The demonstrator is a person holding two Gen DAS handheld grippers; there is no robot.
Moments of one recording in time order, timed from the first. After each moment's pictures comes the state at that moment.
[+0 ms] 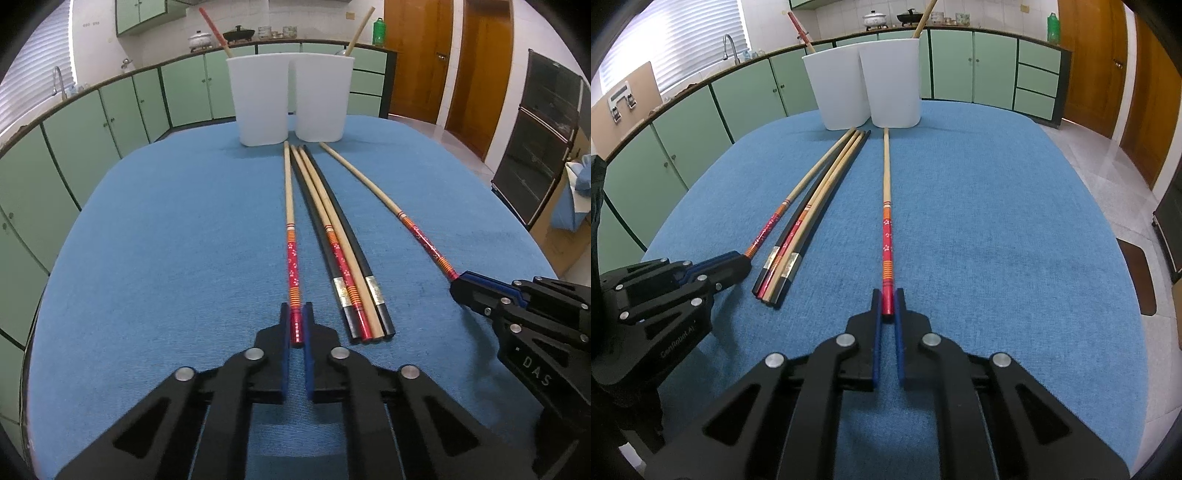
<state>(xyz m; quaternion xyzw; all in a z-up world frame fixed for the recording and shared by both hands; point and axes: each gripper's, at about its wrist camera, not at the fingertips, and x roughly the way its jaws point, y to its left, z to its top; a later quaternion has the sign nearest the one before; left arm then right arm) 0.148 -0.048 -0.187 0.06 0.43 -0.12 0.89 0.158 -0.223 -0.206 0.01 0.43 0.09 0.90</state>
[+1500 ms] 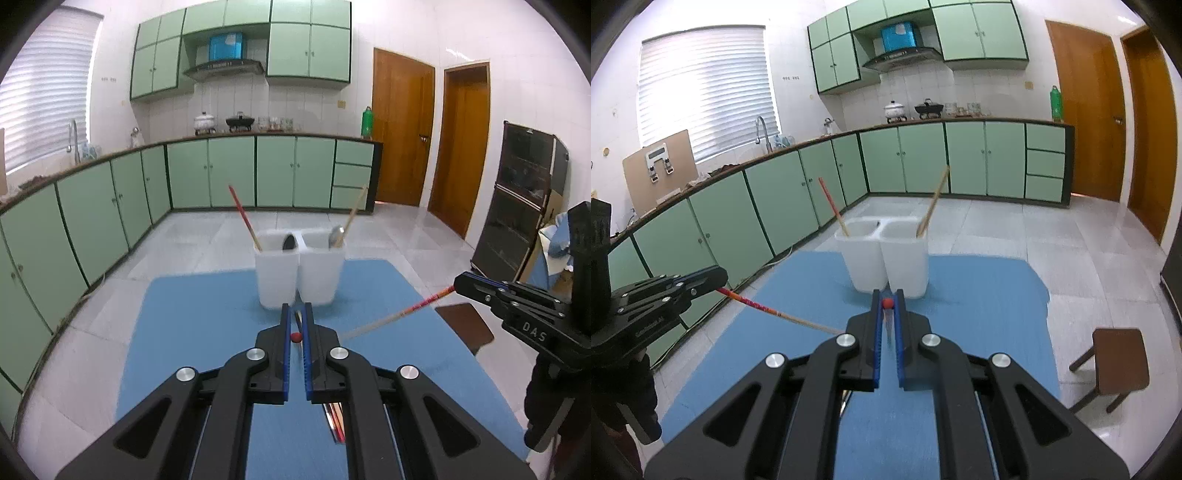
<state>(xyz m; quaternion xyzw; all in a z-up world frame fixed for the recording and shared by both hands) 0.145 -0.008 -0.018 0.02 0.26 -0.14 0.95 0.168 -0.245 -0.039 0.04 0.27 0.14 0.95</state>
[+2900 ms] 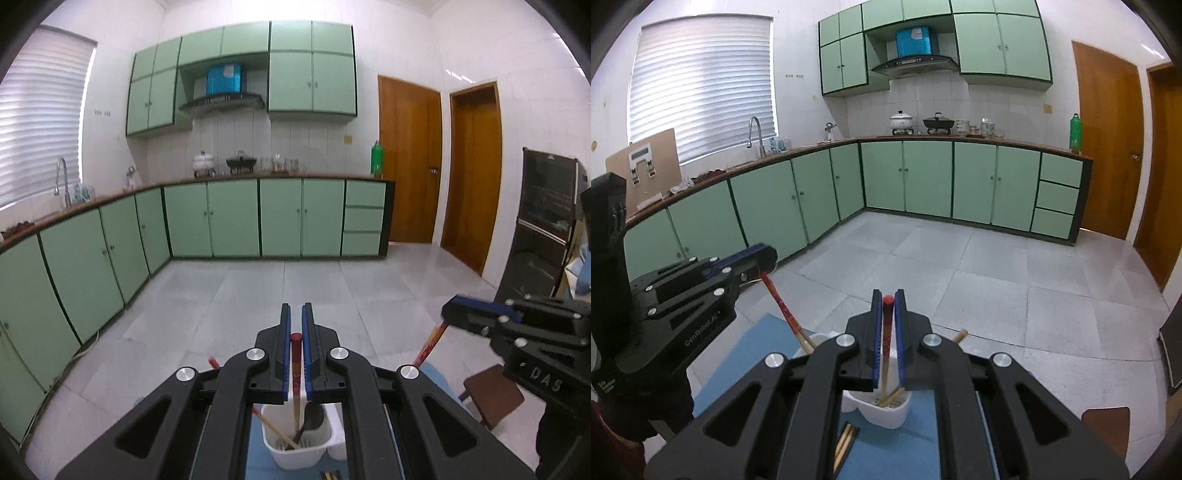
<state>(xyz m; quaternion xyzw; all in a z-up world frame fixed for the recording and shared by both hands) 0.354 -0.052 0.034 0.02 0.20 -0.14 0.97 0.364 -0.224 0.036 -0.01 0.25 0.13 0.96</state>
